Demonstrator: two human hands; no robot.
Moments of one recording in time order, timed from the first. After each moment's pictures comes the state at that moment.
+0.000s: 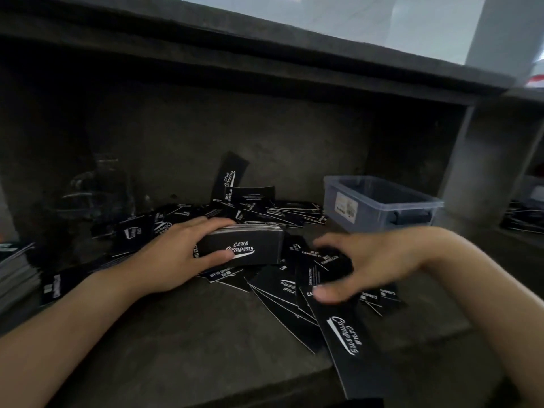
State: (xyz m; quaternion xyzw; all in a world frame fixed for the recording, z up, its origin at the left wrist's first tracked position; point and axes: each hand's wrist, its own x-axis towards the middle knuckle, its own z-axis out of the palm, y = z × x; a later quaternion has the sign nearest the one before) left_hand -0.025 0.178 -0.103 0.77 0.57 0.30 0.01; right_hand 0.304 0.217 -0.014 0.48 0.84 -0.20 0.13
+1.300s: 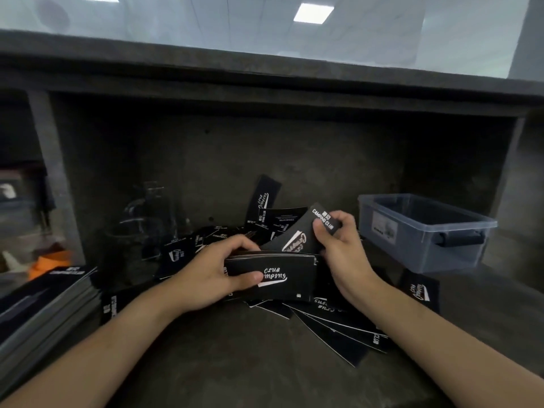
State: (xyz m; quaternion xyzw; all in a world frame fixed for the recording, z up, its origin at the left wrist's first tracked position) left_hand -0.028 0.165 -0.091 0.73 0.53 0.40 0.17; right_hand 0.191 0.276 -0.093 0.30 0.56 -0.52 -0.58
